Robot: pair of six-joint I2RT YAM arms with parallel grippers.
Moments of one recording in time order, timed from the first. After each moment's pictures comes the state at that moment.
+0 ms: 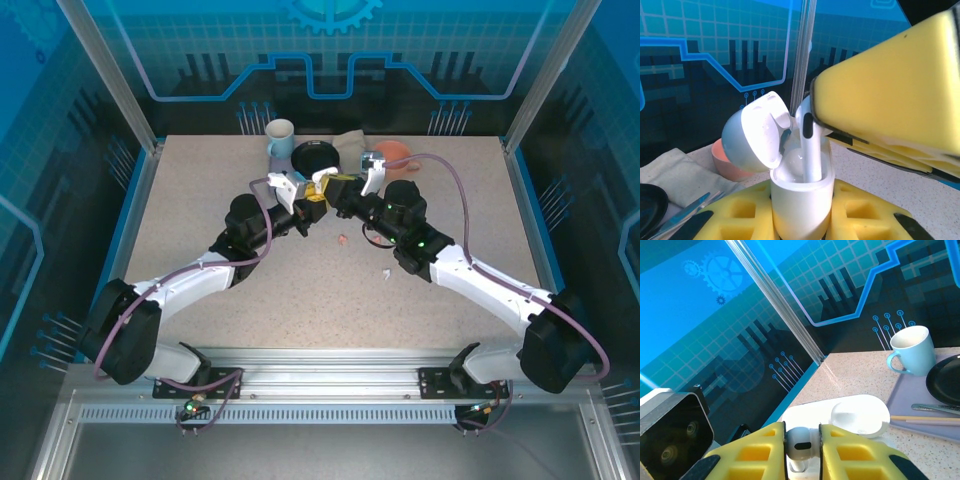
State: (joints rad) left arm -0.51 1.40 0.77 0.68 0.36 -0.14; right arm 0.67 1.33 0.98 0.32 -0.08 0.58
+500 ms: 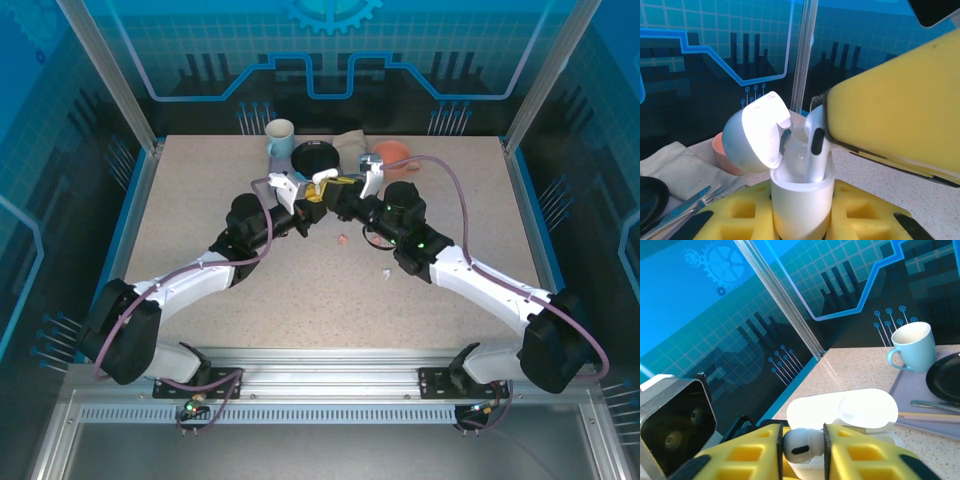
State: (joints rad) left arm -0.51 1.40 0.78 0.65 0.36 -0.14; right arm 0.67 1.33 0.97 0.32 -0.11 0.55
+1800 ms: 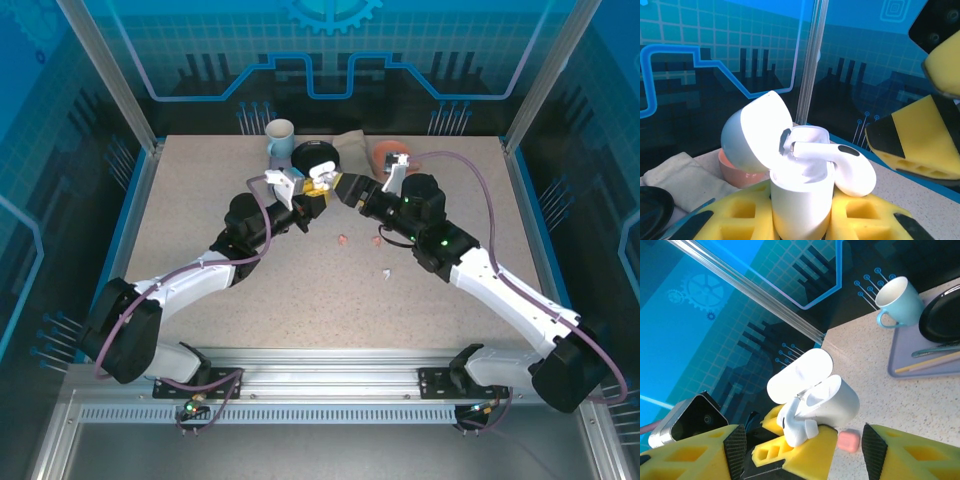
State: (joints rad) left arm -0.51 1.41 0.78 0.71 0.32 -0.18; right arm 0.62 1.22 1.03 0.03 -0.13 0.89
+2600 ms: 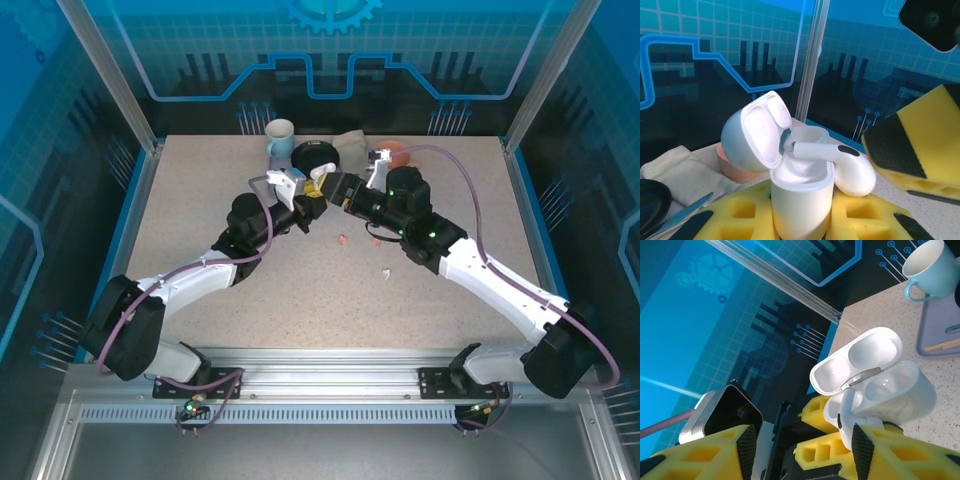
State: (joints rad) left arm -0.51 1.43 0.78 0.71 0.32 -0.19; right arm 0.66 1.31 1.12 0.01 -0.19 0.94
